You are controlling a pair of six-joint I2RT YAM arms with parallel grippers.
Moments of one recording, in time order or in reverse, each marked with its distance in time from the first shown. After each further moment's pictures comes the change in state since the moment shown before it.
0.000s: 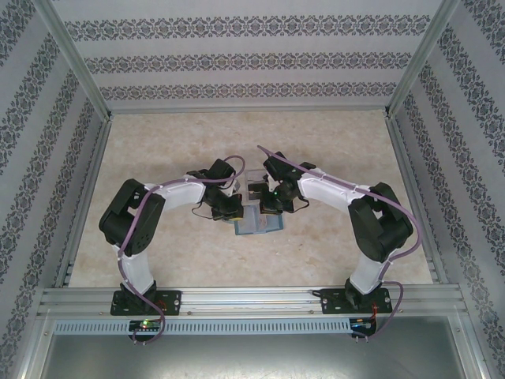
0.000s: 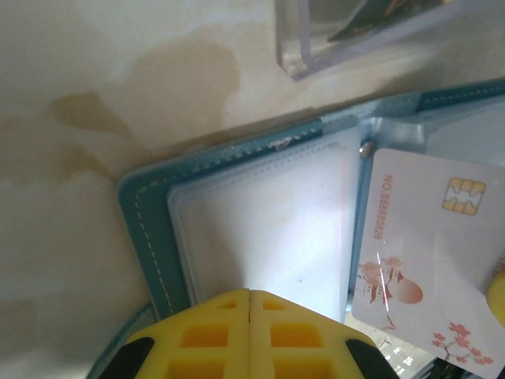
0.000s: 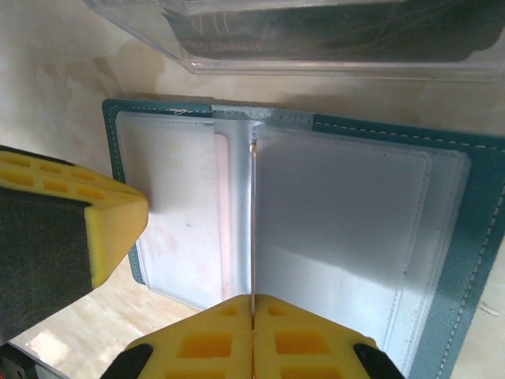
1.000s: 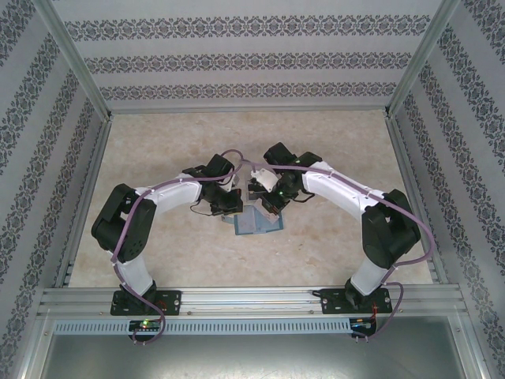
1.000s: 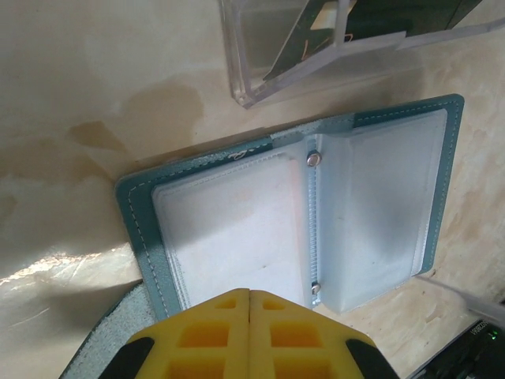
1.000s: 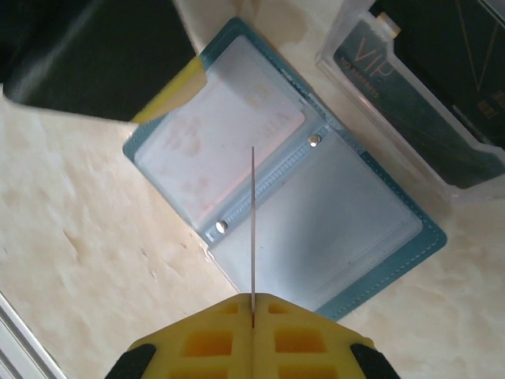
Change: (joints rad) left arm 0.000 -0.063 0.013 -0.014 -0.047 0.002; right arm 0.011 -0.063 0.133 -0.232 0.058 -0.816
